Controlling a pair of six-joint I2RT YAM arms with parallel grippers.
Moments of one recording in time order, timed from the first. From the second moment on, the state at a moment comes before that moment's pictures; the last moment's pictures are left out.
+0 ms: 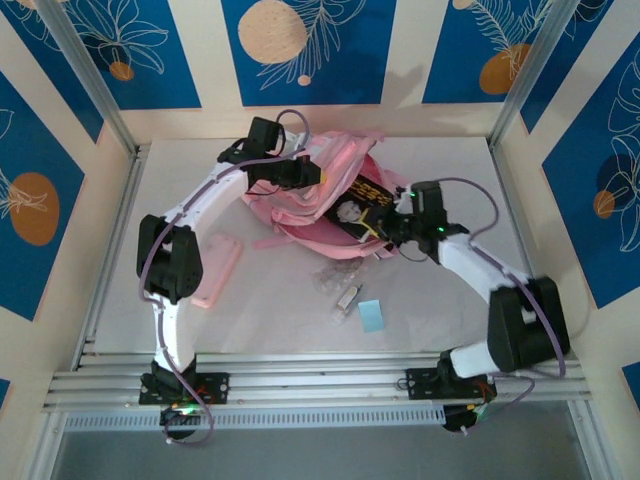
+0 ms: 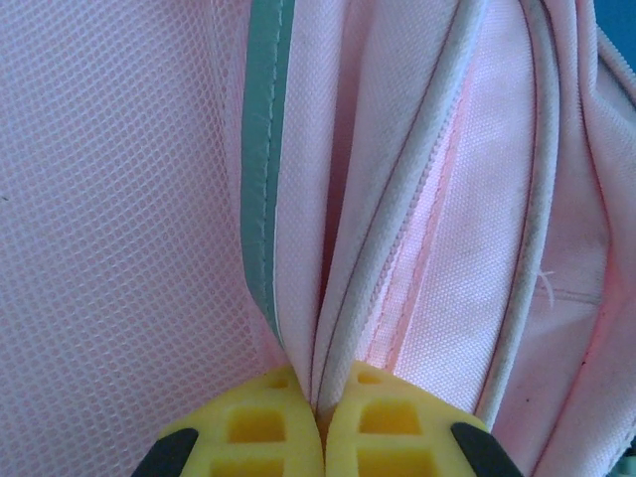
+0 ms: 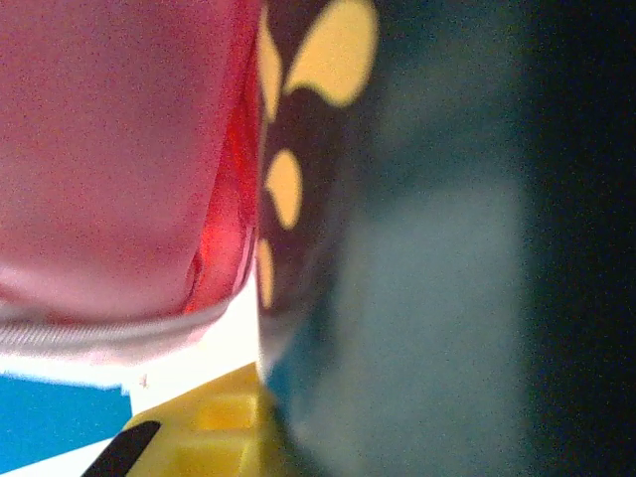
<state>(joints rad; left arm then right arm) -0.43 2.02 1.83 -0.57 0.72 -0.43 0.26 1.48 0.88 -0.05 -0.59 0.97</state>
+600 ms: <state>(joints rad) -0.37 1.89 1.63 -0.46 0.71 -0.47 0.39 2.08 1.27 0.28 -0.53 1.21</state>
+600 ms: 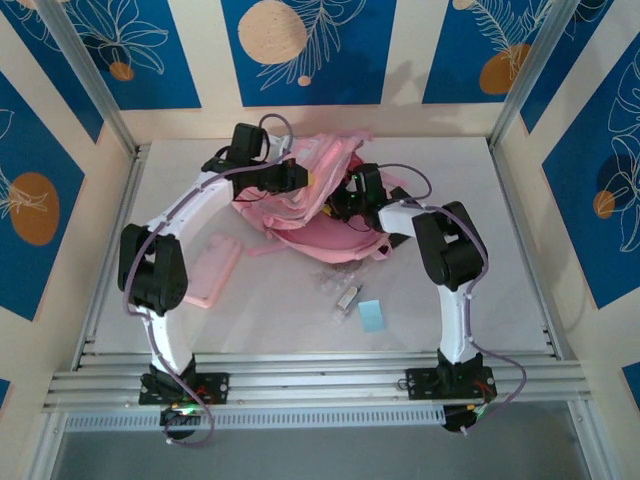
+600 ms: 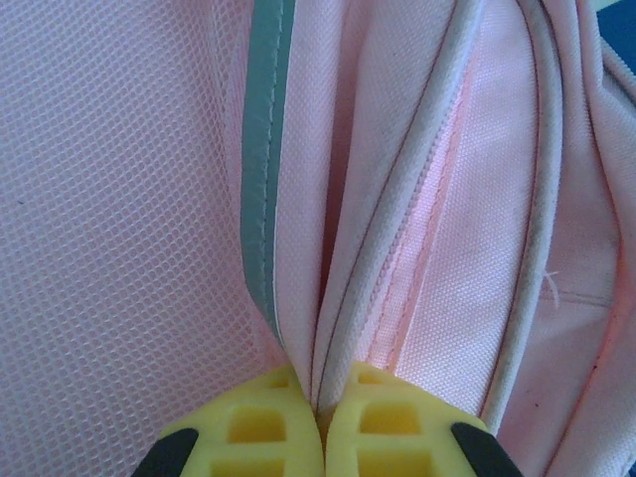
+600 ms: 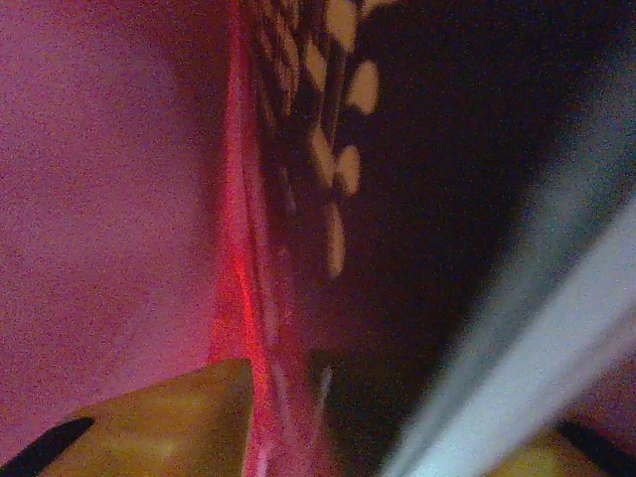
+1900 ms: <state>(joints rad) -0.57 1.98 1.73 -0.49 0.39 -0.30 -0.04 1.67 0.99 -0.43 -0.31 0.71</state>
